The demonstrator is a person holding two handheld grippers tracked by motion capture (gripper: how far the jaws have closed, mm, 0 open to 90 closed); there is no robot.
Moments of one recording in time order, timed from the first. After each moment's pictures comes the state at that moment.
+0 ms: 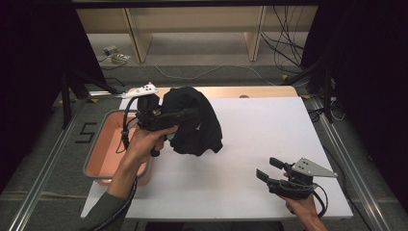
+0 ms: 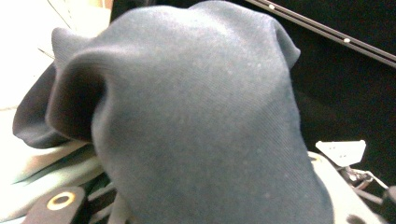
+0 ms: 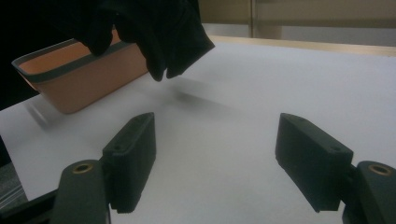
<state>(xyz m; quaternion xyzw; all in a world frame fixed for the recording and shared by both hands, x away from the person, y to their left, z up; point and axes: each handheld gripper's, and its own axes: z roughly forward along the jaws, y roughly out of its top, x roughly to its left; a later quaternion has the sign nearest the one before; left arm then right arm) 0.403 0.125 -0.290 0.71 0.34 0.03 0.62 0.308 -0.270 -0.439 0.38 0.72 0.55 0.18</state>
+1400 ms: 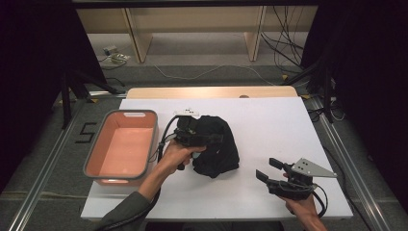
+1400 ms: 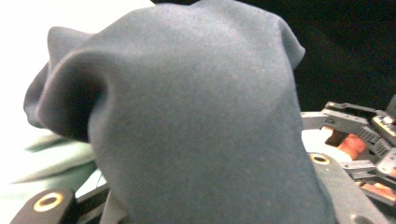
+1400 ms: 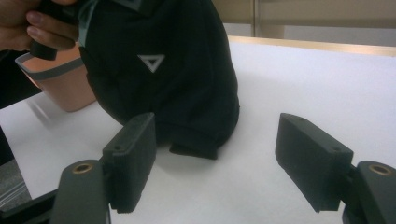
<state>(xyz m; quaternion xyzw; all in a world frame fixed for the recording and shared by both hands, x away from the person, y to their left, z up) 0.431 0.058 -0.386 0.77 0.37 -0.03 0.52 0.307 -0.269 -0.439 0.38 0.73 0.55 0.18</state>
